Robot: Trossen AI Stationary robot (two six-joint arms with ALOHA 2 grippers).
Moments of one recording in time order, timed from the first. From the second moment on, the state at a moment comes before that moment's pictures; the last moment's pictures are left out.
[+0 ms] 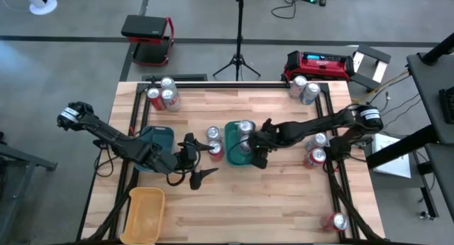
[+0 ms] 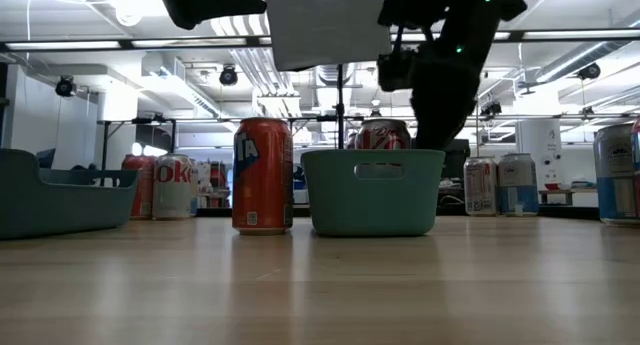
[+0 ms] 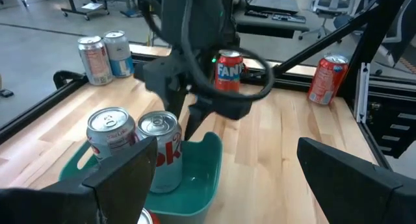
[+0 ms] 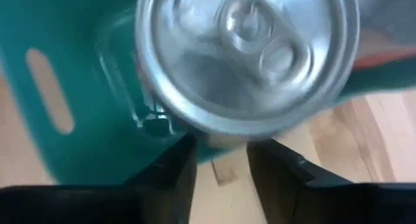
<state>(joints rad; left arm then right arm) -0.45 1.27 0.81 0.13 -0.62 -0.28 0.05 1.68 1.08 -0.60 0.14 0.34</state>
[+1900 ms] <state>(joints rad) -0.45 1.27 0.81 0.12 -0.67 -0.27 0.03 1.81 1.10 -0.28 0.04 0.69</state>
